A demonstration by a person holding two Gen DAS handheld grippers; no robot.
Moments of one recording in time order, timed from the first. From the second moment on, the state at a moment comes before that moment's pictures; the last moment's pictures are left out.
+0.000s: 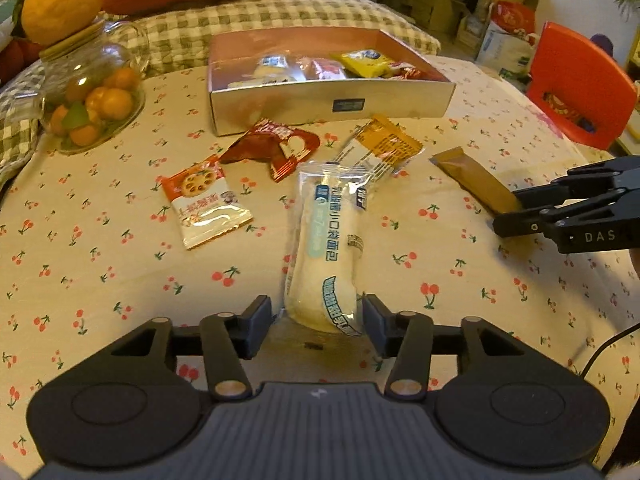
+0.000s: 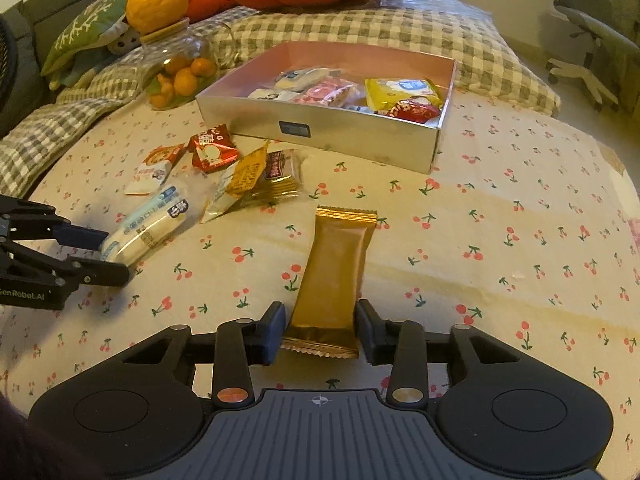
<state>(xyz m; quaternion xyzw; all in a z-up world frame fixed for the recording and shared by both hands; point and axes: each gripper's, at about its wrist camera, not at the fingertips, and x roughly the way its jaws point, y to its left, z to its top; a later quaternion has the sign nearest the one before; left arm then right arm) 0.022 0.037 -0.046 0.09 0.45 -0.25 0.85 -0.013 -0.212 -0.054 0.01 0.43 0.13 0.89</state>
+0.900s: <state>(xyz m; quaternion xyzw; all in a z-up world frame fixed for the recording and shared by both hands) 0.037 0.019 -0.049 0.05 0.43 -0.23 0.87 0.004 -0.196 -0.058 0.00 0.40 0.10 0.91</state>
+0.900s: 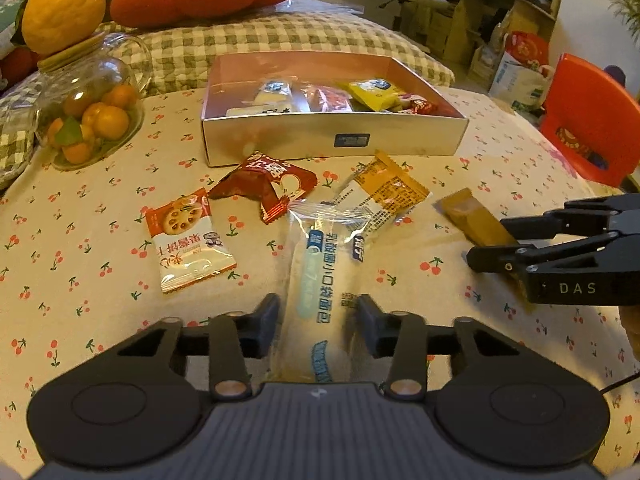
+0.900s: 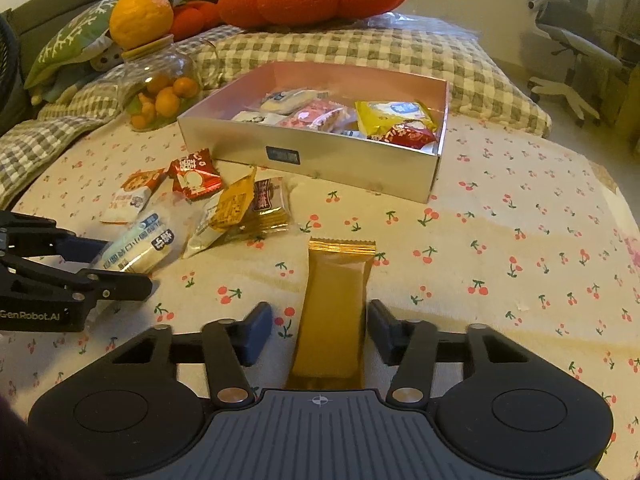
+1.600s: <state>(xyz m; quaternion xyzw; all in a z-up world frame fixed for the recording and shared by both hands) 0.039 0.028 -0.019 0.01 0.45 -0.22 0.86 0.007 -0.211 -0.028 0.07 0.41 0.09 0.90</state>
